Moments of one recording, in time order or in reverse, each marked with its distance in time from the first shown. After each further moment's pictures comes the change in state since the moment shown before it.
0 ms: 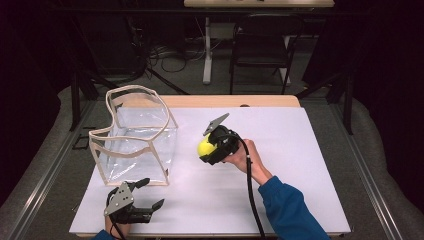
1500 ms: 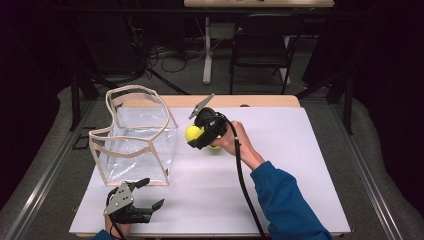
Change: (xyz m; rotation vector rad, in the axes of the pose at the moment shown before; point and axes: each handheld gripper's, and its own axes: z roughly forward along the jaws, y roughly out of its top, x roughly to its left) left arm 0.000 0.000 0.000 -0.003 -0.003 -0.004; right arm -0.006 0.061 -0.011 -0.007 -0.007 -0.057
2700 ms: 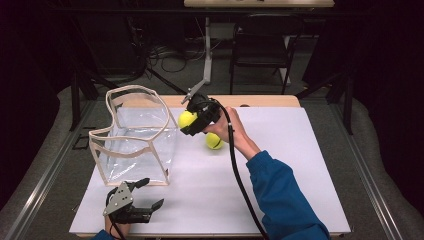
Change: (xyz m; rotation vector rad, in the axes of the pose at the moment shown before) left arm 0.001 0.000 -0.001 -0.005 0.000 0.001; right arm -0.011 0.038 -0.012 -0.022 -0.012 -0.005
